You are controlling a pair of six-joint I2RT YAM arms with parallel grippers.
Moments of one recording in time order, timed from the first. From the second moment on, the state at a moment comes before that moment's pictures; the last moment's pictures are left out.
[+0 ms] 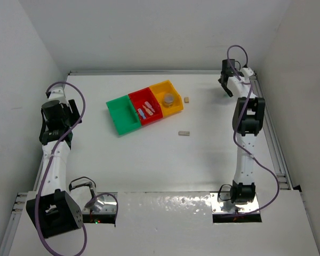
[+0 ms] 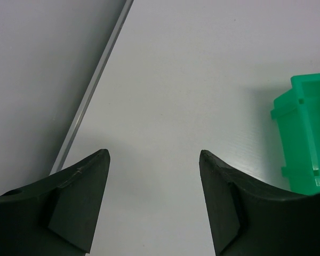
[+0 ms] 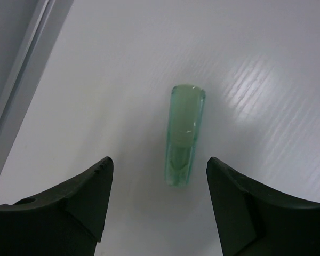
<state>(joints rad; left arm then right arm) 0.31 1.01 0.80 -0.28 -0.11 0.02 -0.02 2.48 2.11 -0.55 0.54 0.90</state>
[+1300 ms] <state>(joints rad) 0.32 0.96 0.79 -0.21 -0.20 0.04 -0.16 2.38 1.89 -0.64 0.28 0.99</state>
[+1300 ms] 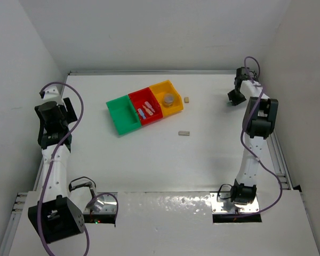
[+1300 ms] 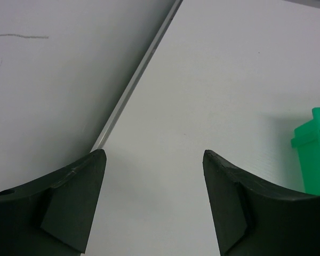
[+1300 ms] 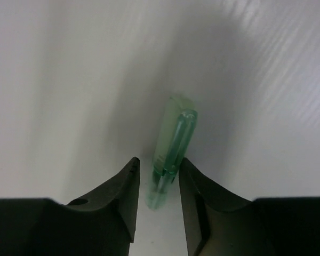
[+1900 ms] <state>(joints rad) 0.31 0.93 0.77 -0.20 -0.23 0.06 -0.18 2.36 1.86 -0.73 0.29 0.81</state>
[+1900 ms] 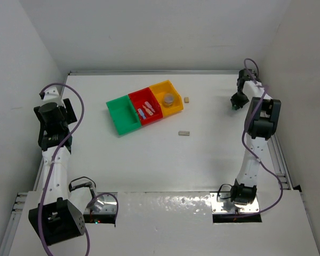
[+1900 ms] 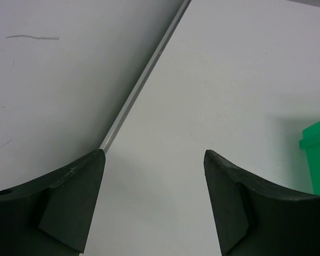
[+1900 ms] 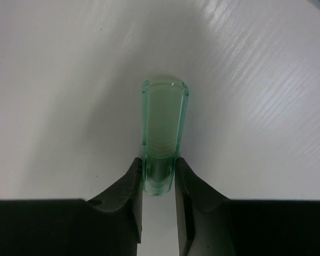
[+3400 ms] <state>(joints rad) 0.30 0.88 0.72 -0.29 -0.20 -0.02 0.63 2.39 2.00 -0.39 -0.02 0.04</state>
